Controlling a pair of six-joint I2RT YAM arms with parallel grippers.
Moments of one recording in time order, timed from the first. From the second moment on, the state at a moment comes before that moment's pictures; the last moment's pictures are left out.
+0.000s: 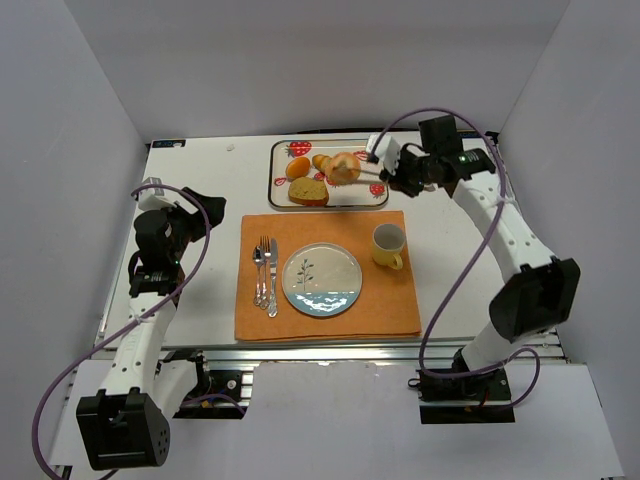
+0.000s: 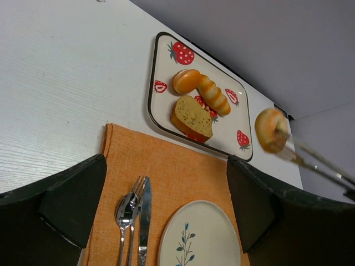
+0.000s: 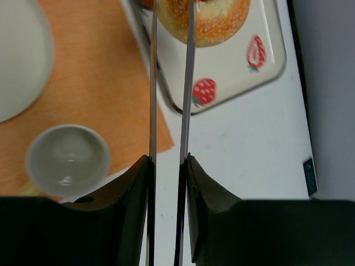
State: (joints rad) left arm 0.05 0.90 0.64 0.07 0.17 -0.65; right arm 0.34 1.64 1.64 -0.79 -0.34 -0.93
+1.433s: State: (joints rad) left arm 0.05 0.84 0.63 0.05 0.16 -0.65; right arm 0.62 1.27 1.12 -0.85 -0.54 -0.99
